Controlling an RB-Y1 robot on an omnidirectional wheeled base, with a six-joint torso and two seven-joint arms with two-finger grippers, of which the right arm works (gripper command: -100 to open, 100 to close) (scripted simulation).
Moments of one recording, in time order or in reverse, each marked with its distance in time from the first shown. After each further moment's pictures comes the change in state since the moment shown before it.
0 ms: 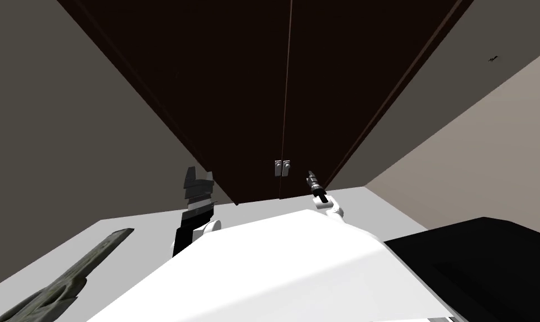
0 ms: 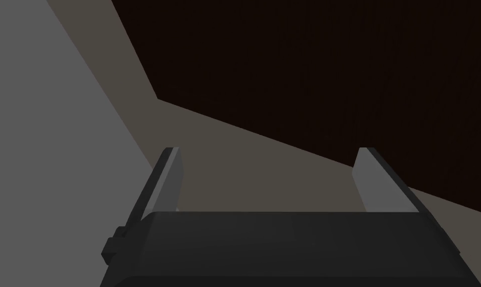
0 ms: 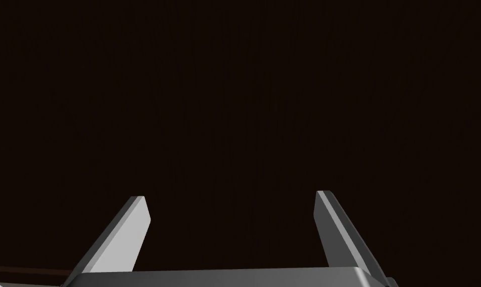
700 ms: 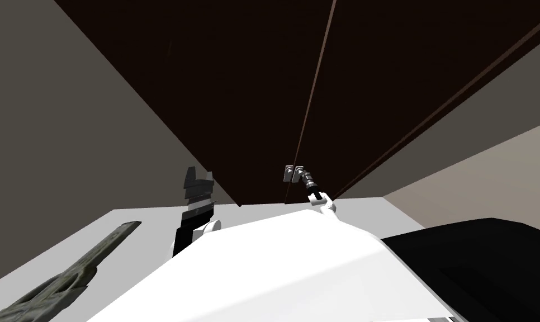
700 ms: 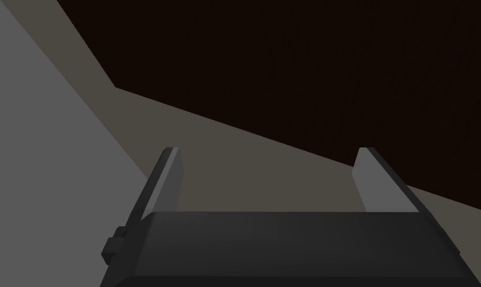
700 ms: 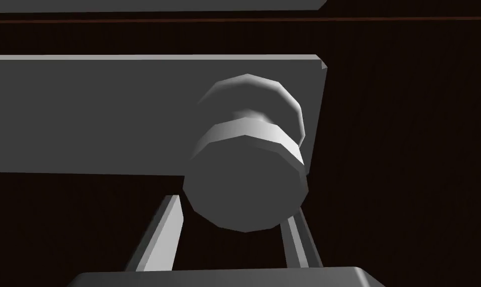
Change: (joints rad) arm -0.057 0.030 0.039 0.009 0.005 -0.021 0.007
